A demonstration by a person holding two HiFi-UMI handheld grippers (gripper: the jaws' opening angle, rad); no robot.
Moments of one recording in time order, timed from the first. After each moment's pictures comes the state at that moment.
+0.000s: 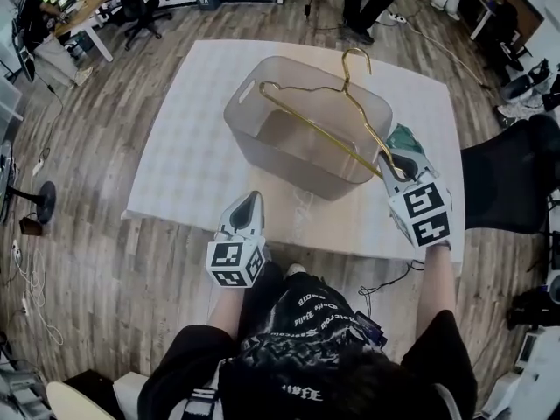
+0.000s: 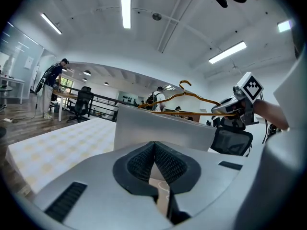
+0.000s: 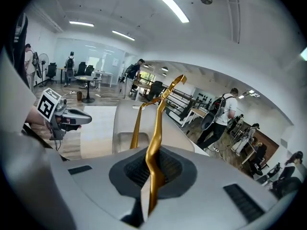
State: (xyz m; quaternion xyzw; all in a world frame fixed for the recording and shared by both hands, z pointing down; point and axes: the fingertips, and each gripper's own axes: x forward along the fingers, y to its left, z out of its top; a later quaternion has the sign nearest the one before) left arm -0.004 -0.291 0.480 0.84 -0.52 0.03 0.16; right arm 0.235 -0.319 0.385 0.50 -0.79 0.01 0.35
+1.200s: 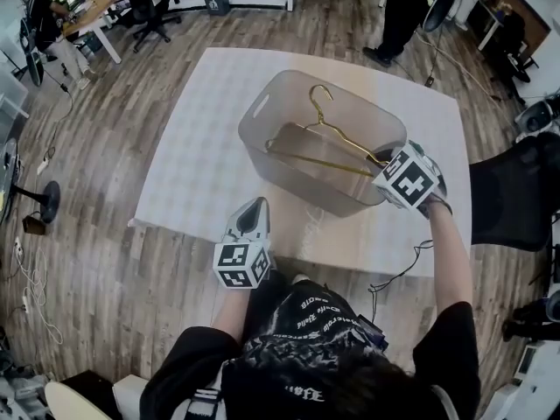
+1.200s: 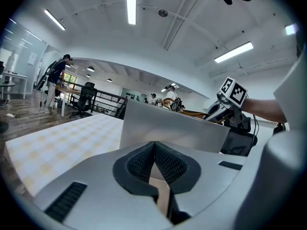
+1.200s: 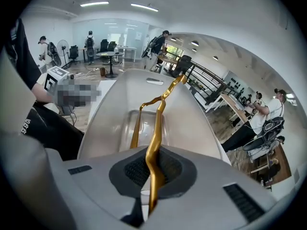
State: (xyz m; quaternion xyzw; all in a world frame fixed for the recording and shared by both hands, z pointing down) left arm -0.022 -0.330 0.495 0.83 -0.52 0.04 0.19; right arm 0.207 -0.392 0.455 0.34 -0.79 0.04 0.52
